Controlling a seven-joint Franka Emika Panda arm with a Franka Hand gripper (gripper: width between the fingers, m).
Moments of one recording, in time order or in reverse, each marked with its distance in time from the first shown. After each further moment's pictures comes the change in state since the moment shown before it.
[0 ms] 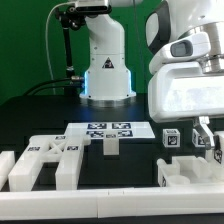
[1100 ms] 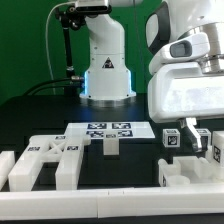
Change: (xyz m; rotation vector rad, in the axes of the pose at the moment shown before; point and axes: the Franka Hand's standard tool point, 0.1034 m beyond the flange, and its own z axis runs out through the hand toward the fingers) arm 0.004 0.003 -0.006 -0.001 -0.023 -0.005
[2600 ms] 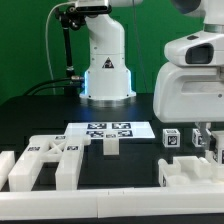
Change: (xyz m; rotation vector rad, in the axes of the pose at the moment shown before) arm 0.001 0.002 0.010 -0.060 -0.538 0.248
